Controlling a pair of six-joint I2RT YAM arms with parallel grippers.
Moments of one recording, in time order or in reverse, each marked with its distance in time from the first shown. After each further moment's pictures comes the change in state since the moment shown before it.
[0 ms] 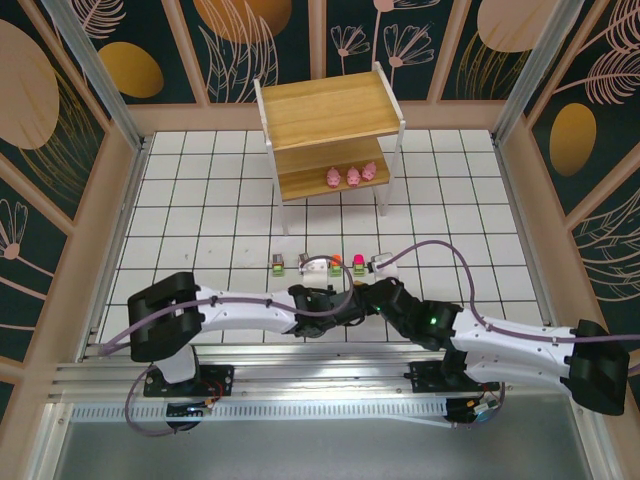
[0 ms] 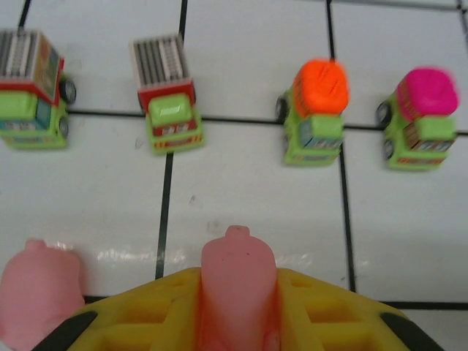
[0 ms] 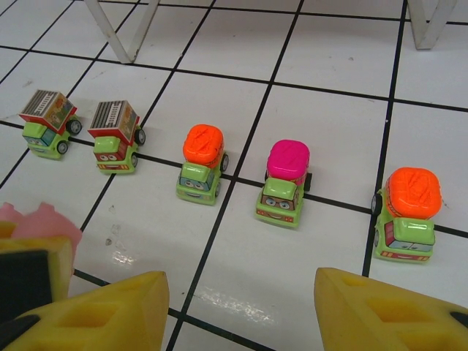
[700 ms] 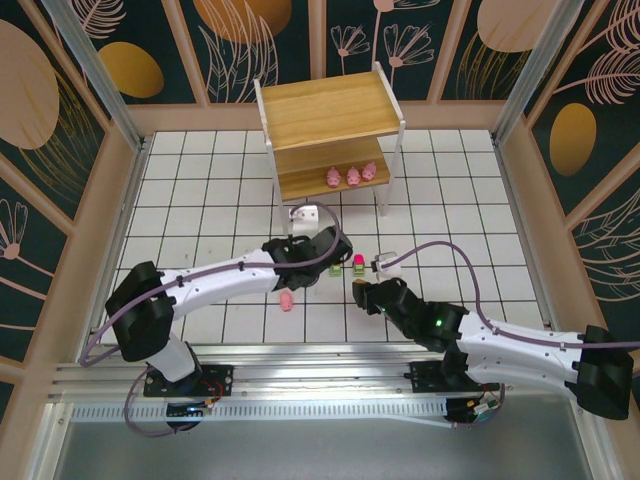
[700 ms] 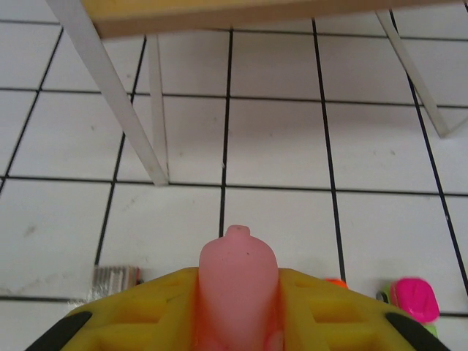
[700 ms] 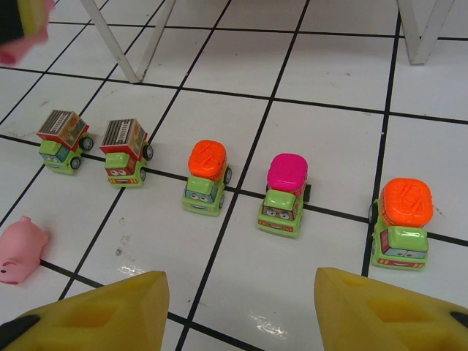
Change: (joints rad) left arm 0.255 -0.075 0.175 -0.013 -0.031 0.367; right arm 0.000 -0.052 -0.011 0.000 0.008 0.000
